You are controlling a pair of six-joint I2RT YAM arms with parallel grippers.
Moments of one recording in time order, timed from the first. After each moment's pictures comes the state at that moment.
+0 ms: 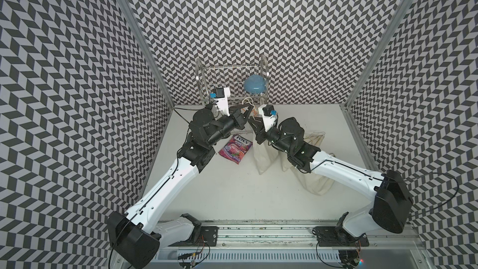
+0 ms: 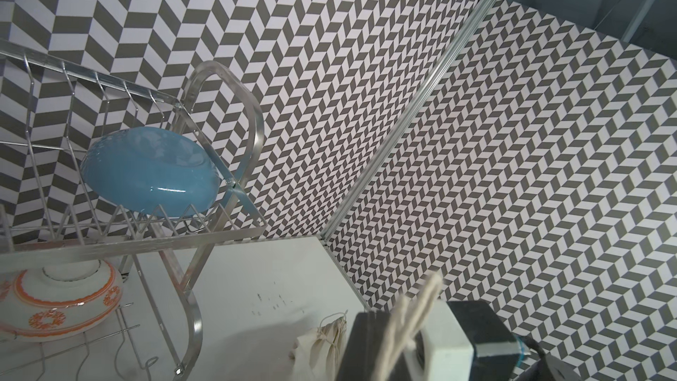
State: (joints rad) left arm -0.50 1.18 1.15 0.14 0.31 -0.65; right arm 0.80 1.52 1.14 0.36 0.03 0.09
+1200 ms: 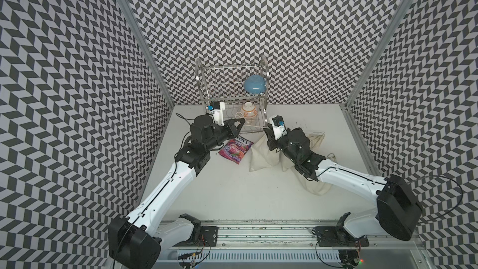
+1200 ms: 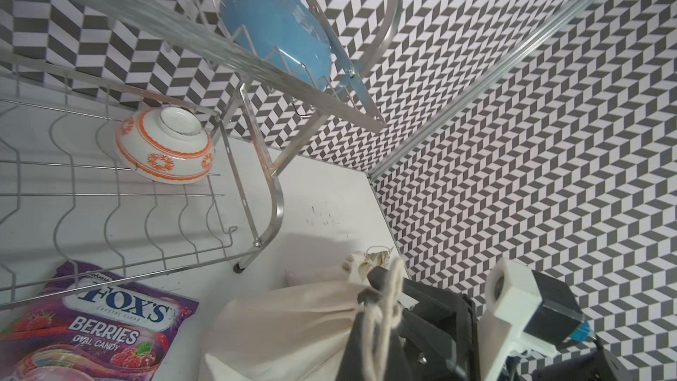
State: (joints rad) left arm -0.39 1.12 0.96 0.02 0.32 -0.74; right arm 0.72 1.40 0.89 0.36 0.14 -0.01
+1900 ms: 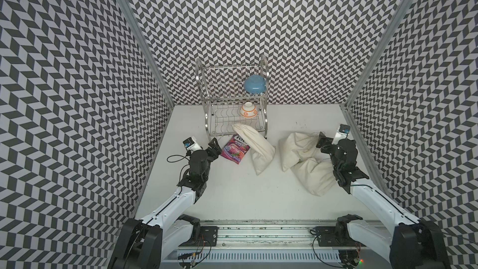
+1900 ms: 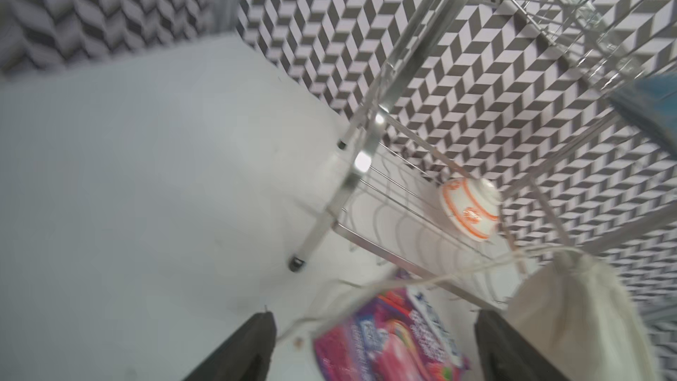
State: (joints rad) left arm -0.27 1.04 0.37 0.41 -0.38 -0.64; right arm 0.09 1.08 0.47 0.33 0.28 0.21
